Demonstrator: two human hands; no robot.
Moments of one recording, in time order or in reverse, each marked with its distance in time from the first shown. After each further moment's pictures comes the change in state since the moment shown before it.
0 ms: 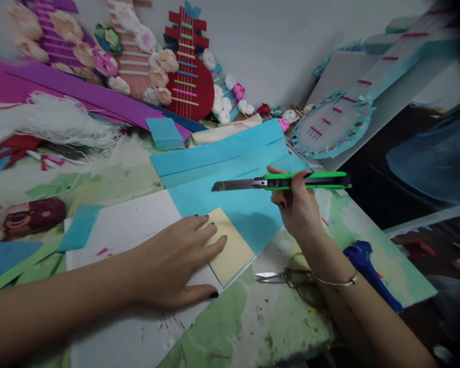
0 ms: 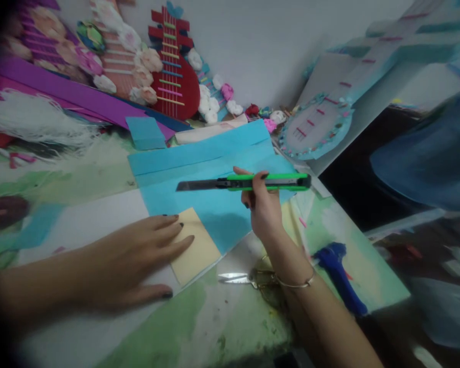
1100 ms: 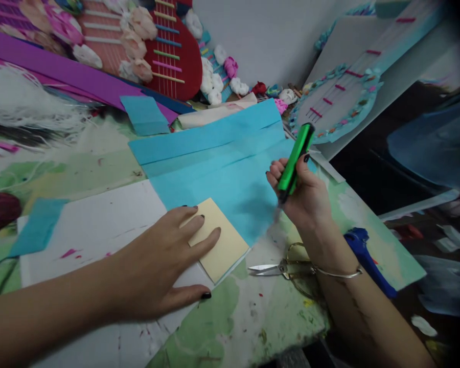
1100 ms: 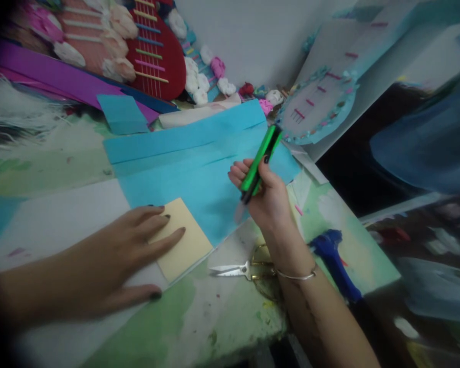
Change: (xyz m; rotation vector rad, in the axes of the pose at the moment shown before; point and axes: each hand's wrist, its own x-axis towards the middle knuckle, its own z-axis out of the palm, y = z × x) left_hand -0.006 -0.006 0.025 0.017 0.168 0.026; right_hand 0.003 -0.007 -0.015 0.321 0.119 0.263
